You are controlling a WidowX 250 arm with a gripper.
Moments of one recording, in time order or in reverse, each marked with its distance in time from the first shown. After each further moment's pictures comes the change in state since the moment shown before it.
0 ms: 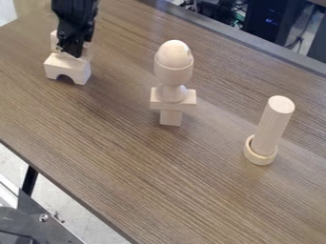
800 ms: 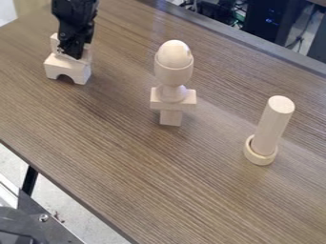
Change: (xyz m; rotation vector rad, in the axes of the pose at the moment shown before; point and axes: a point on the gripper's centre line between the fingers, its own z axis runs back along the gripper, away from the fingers) arm 0.003 0.001 -0.001 0.014 0.016 0.037
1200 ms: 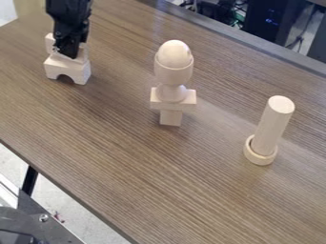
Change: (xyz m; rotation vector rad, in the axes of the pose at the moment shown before) arm 0.006 0.001 -0.001 0.009 0.009 0.026
